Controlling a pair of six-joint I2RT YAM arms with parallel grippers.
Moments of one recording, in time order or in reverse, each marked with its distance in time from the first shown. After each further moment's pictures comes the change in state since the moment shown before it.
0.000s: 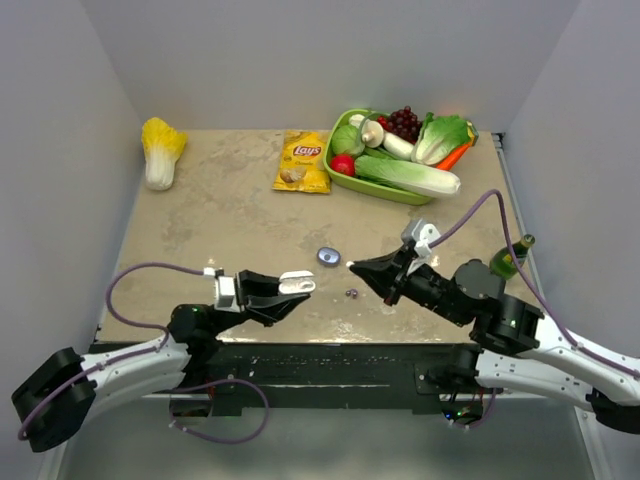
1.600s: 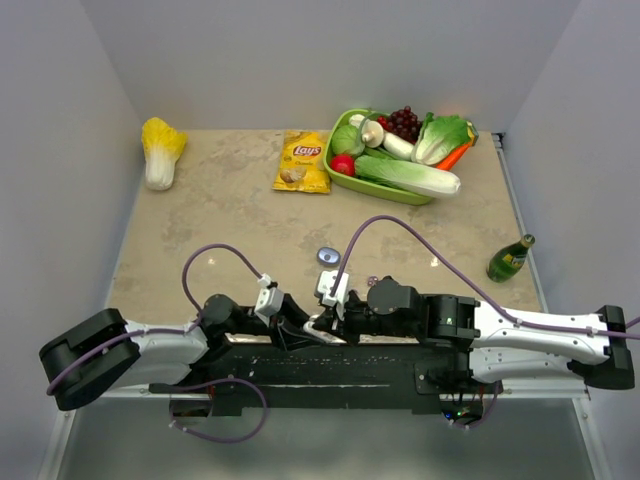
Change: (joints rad) left arm -0.061 0.381 0.001 -0.017 0.377 -0.077; right arm 0.242 0.303 0.031 -0.115 -0.165 -0.110
